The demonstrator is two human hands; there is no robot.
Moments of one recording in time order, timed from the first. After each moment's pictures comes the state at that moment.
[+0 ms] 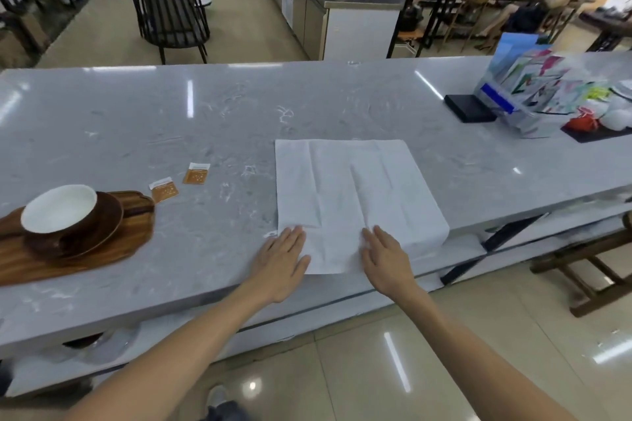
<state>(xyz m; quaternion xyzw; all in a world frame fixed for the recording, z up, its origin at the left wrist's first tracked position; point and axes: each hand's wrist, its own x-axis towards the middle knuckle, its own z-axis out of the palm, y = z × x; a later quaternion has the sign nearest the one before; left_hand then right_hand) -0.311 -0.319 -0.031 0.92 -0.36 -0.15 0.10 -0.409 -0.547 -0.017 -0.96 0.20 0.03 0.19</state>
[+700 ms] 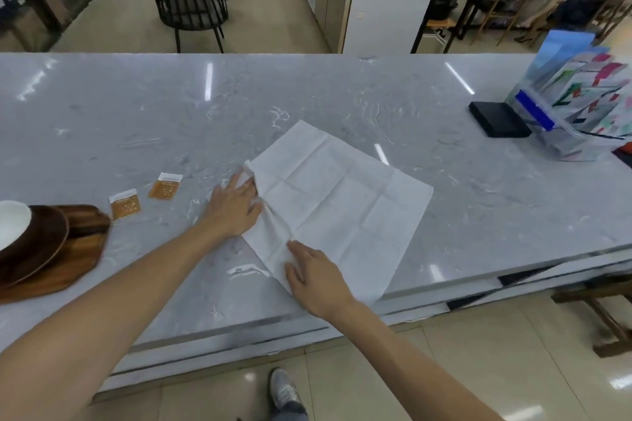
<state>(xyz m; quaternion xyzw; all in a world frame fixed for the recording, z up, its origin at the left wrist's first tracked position) -0.124 -0.356 -0.017 0.96 -0.24 -0.13 0.04 -0.315 -0.521 -0.012 -0.94 0.00 0.08 0.32</state>
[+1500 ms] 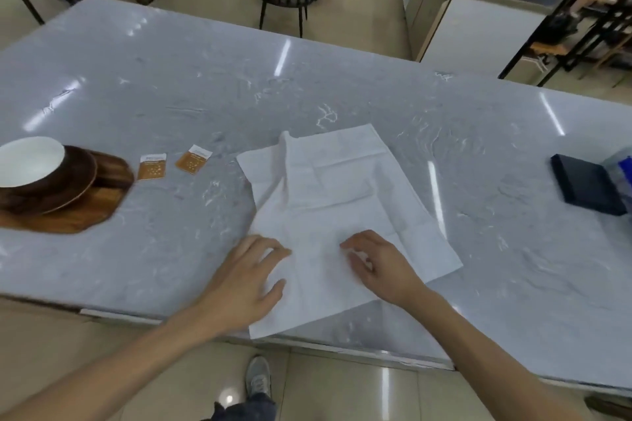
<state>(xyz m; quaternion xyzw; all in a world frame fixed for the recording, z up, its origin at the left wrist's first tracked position) -0.338 -0.412 0.002 0.95 -0.18 0.05 0.24 -0.258 -0.697 0.006 -0.92 -0.24 0.10 0.29</state>
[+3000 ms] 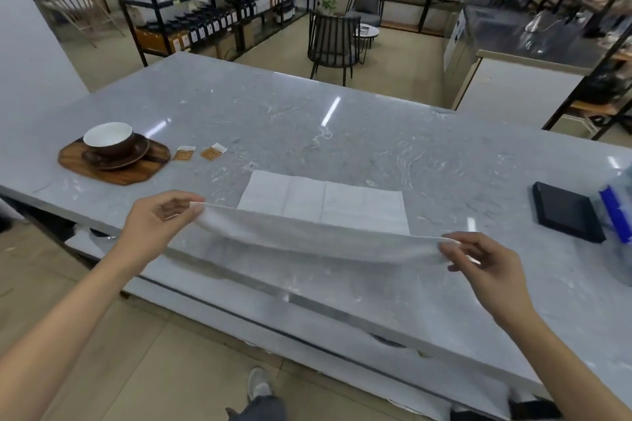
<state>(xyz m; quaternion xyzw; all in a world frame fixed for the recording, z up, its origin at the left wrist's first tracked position) -0.379 -0.384 0.086 0.82 0.08 0.17 0.55 -0.327 -0.901 0.076 -0.80 -0.07 -0.08 0.59</state>
